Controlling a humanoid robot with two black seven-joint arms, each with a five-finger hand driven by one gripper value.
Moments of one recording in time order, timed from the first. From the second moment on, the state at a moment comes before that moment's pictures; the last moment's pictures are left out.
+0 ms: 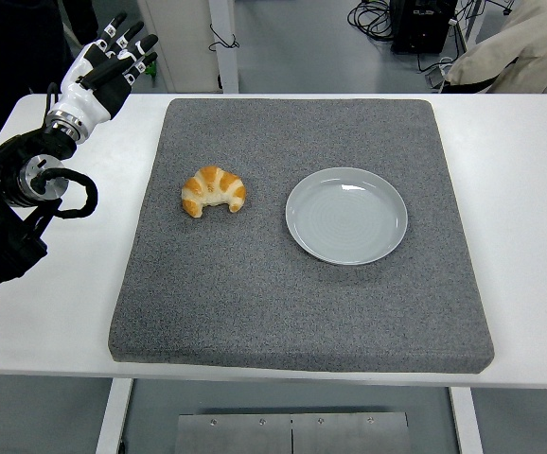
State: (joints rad) left arm -0.98 0.25 -0.72 -0.50 0.12 -0.29 -0.20; right arm -0.06 0.00 0.00 0.13 -0.10 0.02 0.41
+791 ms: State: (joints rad) left arm -0.98 0.45 -0.67 -0.83 0.89 -0.29 -0.12; right arm -0.06 0.00 0.00 0.13 -0.10 0.02 0.41
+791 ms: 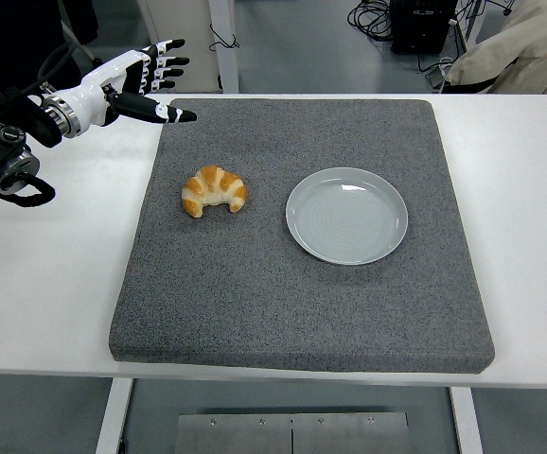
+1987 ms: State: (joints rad) left arm -1.00 0.46 -0.29 -0.99 1.03 -0.03 -0.17; right arm -0.06 0.00 0.00 0.13 -0.11 0.02 0.41
